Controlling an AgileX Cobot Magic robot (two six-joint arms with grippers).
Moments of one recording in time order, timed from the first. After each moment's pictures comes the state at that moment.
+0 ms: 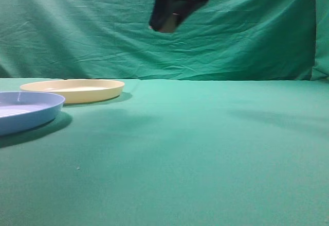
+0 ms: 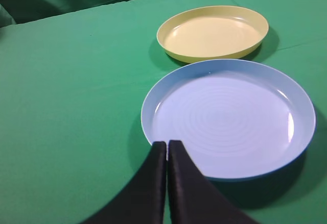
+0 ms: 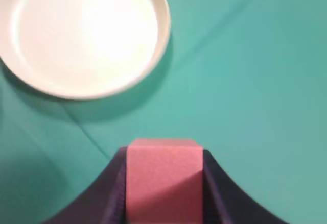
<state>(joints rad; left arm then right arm) -0.19 -0.01 0.02 0.18 0.36 -0.07 0.57 1.92 -1.50 0.32 0.52 -0.56</state>
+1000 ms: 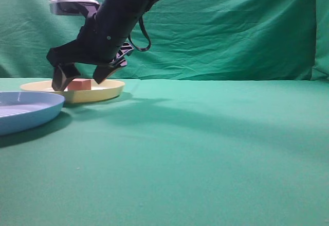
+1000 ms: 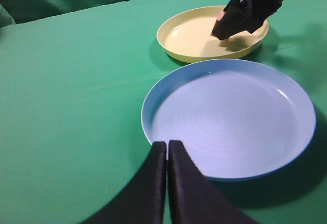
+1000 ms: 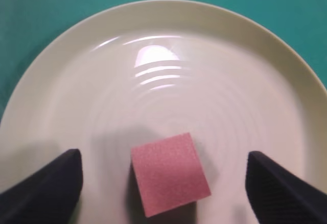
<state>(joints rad) -0.19 -0.01 0.02 0.18 0.36 -0.07 0.72 2.48 -2.10 0.34 0.52 -0.58</state>
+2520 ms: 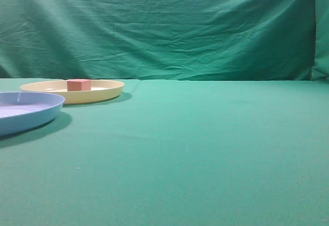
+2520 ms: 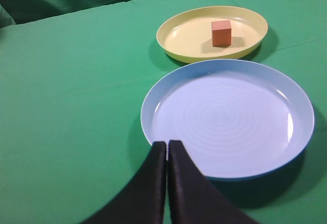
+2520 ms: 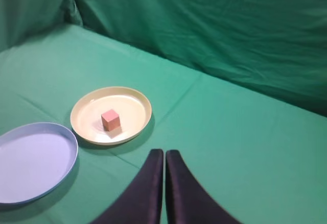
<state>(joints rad) -0.19 -0.01 0.02 0.18 0.36 -0.07 0.56 0.89 -0.89 0.14 0.47 -0.16</state>
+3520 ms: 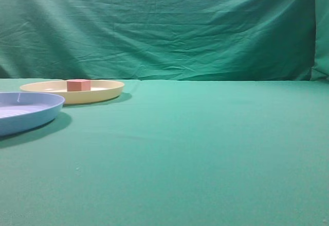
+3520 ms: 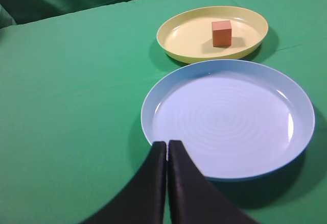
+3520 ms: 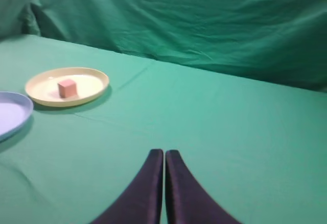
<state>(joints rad) -0.19 -0.01 0.02 0.18 0.36 -0.07 0.45 0.02 -0.18 0.06 0.41 -0.10</state>
